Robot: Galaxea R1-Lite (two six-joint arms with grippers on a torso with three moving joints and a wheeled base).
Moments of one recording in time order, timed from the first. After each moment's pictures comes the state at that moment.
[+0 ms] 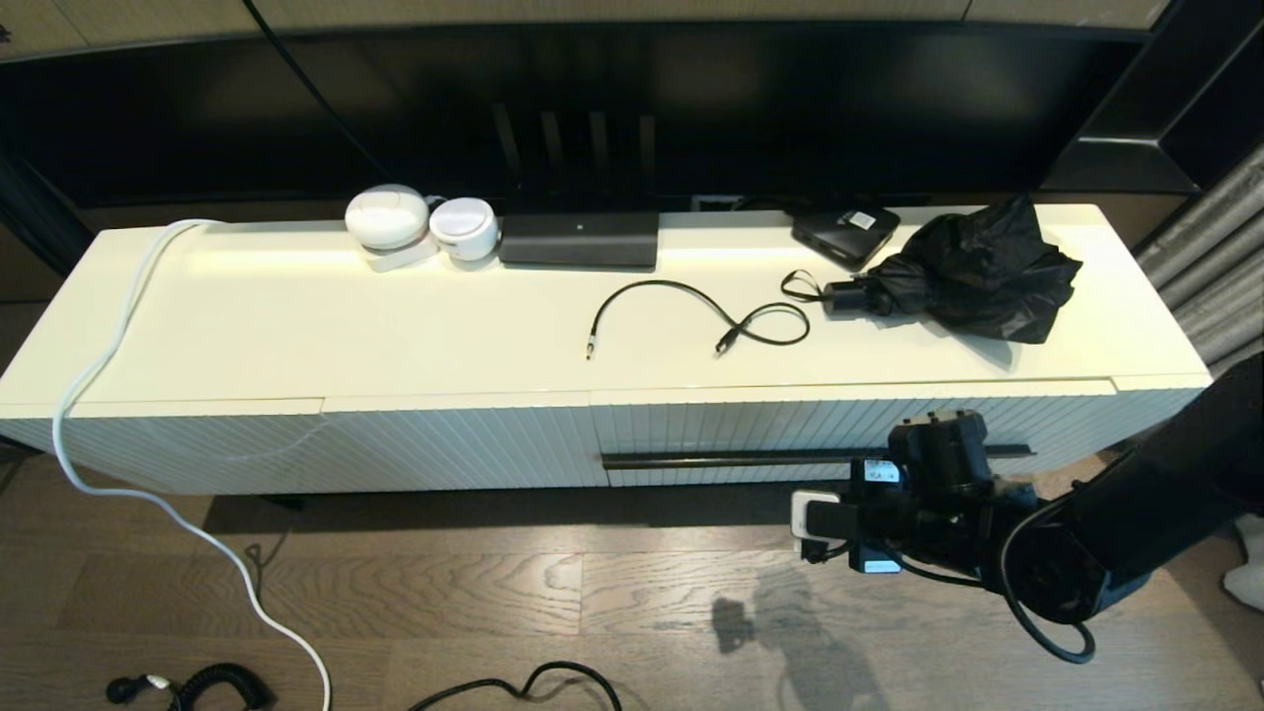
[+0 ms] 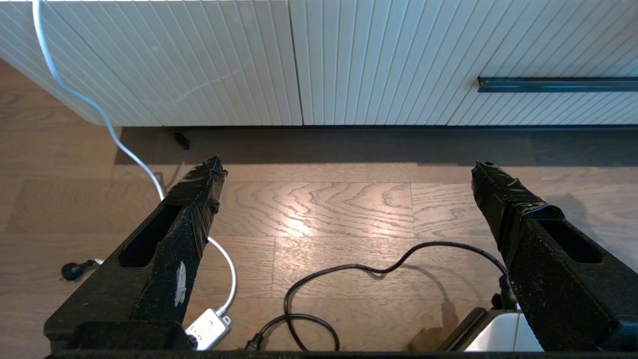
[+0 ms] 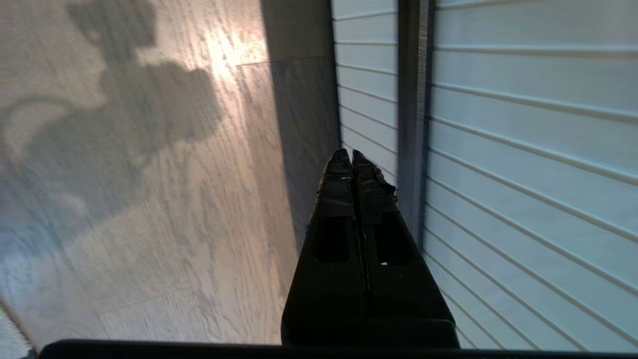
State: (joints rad) left arm 0.00 0.00 0.00 0.00 0.01 -0.01; right arm 0.35 2.08 -0.81 -0.69 -0.01 -1.24
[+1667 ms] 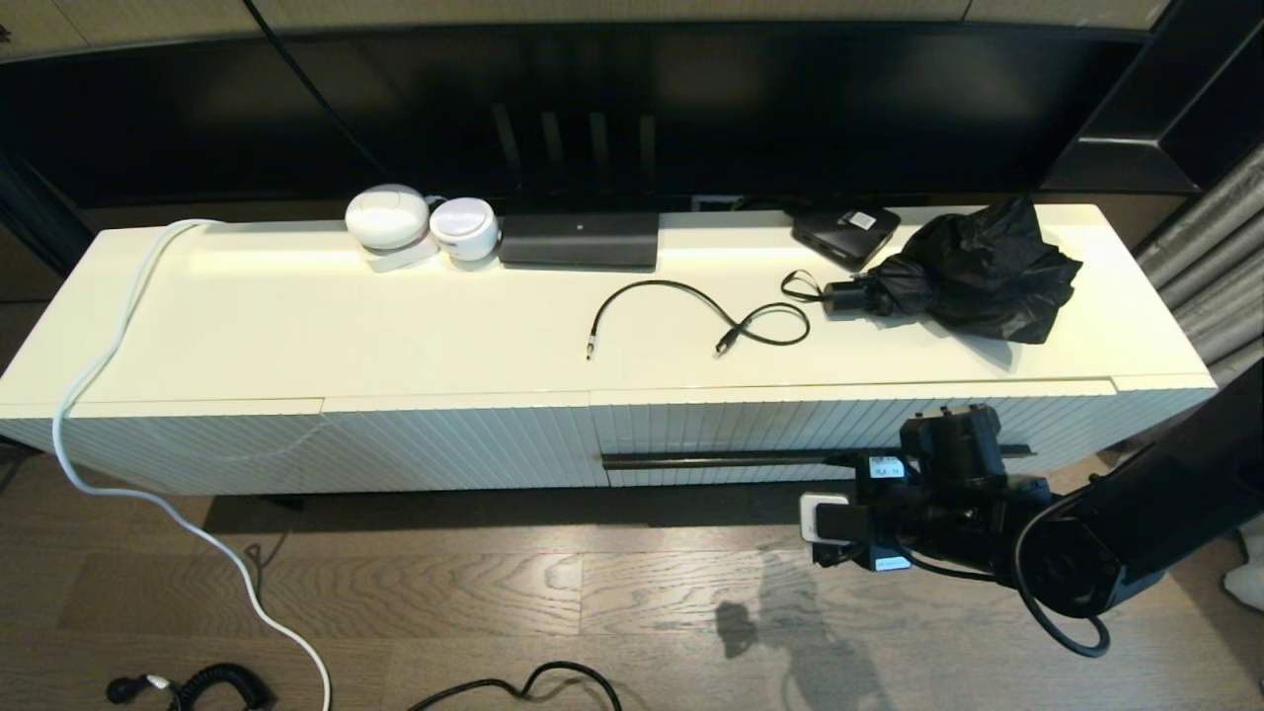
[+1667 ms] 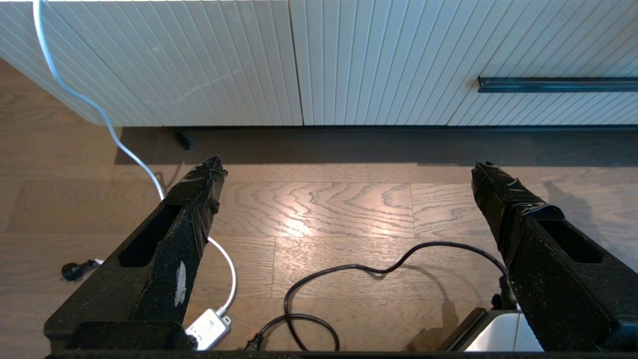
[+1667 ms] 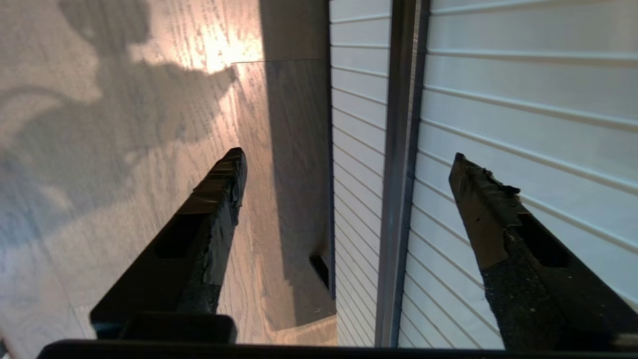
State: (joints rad) left arm 0.00 0.00 0.00 0.00 0.01 -0.01; right arm 0.33 2.05 -0.81 -0.66 0.02 -1.32
